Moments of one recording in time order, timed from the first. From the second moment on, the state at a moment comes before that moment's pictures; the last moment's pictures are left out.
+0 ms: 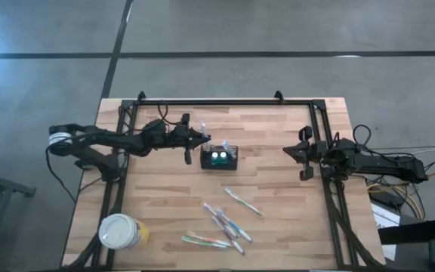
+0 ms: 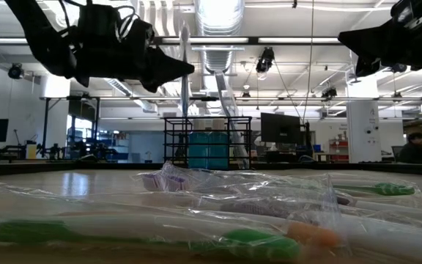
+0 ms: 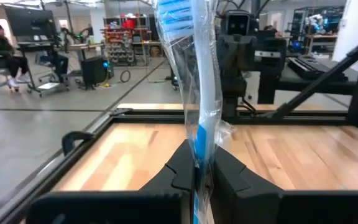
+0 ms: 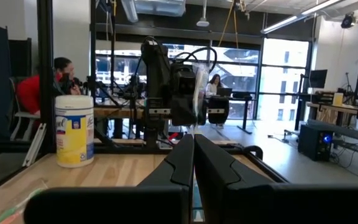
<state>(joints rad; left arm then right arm) 0.31 1.37 0.47 0.95 0.22 0.03 -0.13 0.17 0.01 0.39 -0.05 -0.01</state>
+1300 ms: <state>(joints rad) 0.31 1.61 0.47 0.98 0.21 0.15 -0.13 0.20 0.01 0.40 -0.05 -0.01</state>
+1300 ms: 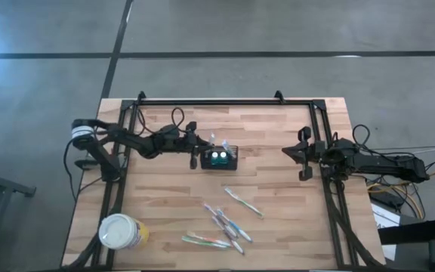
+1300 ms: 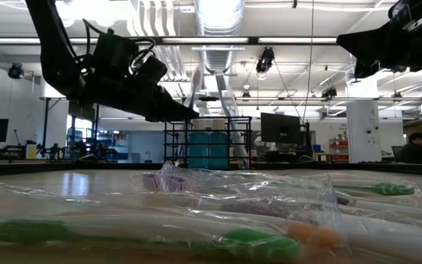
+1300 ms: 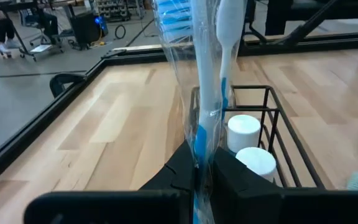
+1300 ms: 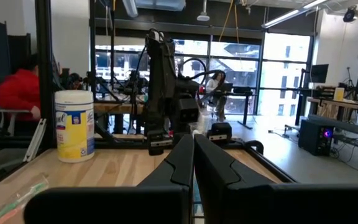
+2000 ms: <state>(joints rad) 0.31 1.60 0.47 0.97 0.22 0.15 -0.13 0.20 0.01 0.40 -0.05 -0.01</state>
